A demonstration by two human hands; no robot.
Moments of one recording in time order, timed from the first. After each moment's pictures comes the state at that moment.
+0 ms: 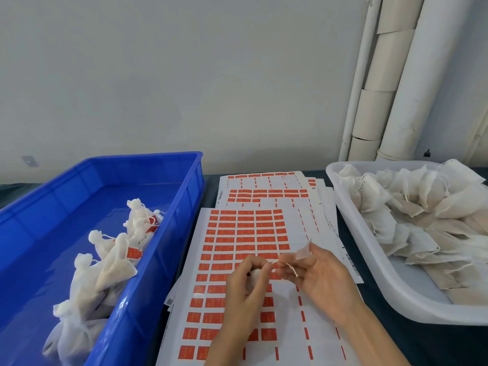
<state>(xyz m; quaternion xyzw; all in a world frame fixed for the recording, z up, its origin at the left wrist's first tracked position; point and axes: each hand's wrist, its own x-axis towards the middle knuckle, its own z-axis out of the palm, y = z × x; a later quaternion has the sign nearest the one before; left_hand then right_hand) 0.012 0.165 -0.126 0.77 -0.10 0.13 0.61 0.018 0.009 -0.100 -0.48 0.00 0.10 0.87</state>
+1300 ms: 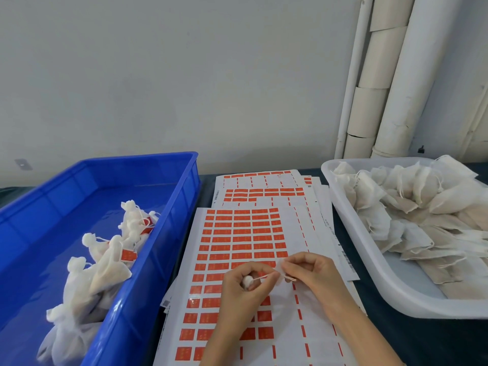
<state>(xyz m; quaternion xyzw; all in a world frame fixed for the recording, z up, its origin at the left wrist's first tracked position) 0.018 0.171 -0.133 0.75 -0.10 0.07 0.65 0.022 0.010 -0.124 -0.72 0.04 -0.02 0.69</state>
